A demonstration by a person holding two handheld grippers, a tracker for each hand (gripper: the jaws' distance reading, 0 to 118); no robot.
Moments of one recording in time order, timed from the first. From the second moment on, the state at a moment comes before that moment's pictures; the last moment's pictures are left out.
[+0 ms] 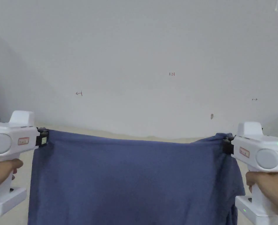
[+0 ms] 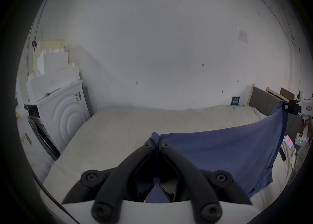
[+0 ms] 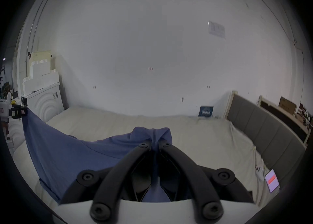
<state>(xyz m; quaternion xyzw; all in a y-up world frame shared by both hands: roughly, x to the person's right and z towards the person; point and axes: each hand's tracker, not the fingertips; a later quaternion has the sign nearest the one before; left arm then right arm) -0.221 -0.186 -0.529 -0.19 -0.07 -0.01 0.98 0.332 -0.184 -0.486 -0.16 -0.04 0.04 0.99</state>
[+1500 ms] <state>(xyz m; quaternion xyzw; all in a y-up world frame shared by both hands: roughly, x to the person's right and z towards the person) -0.220 -0.160 -0.499 -0.11 -0.05 0.00 0.99 0.318 -0.139 -0.436 -0.06 -0.08 0.03 0.99</state>
